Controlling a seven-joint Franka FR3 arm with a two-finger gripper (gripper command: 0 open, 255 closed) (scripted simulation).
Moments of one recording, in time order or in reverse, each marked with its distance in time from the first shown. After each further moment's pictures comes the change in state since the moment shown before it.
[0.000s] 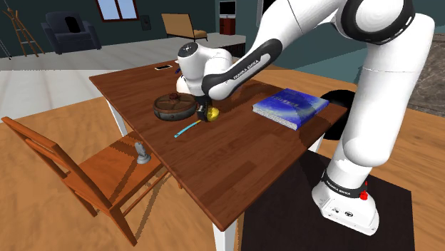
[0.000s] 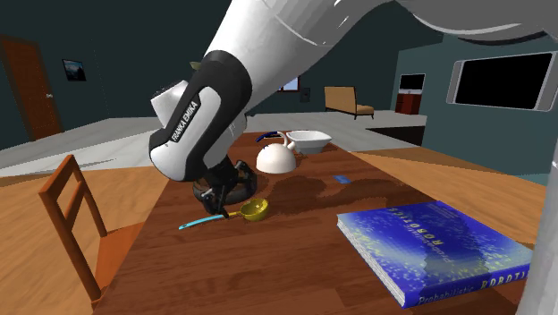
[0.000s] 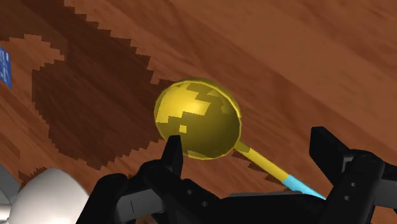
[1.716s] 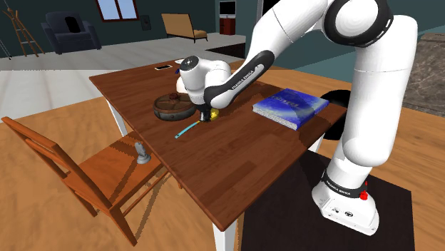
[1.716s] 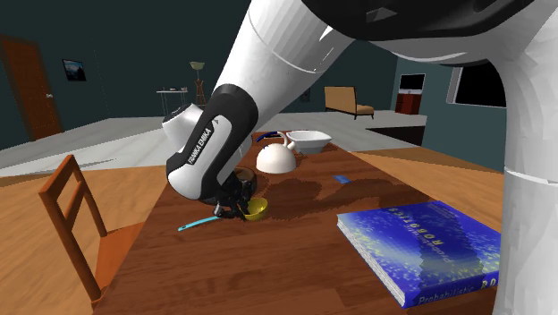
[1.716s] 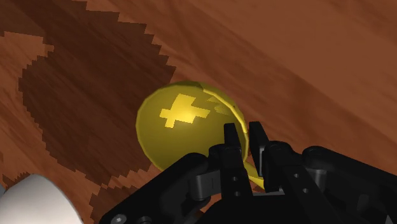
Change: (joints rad) arm -0.010 0.092 -0.024 0.003 -0.077 0.078 0.035
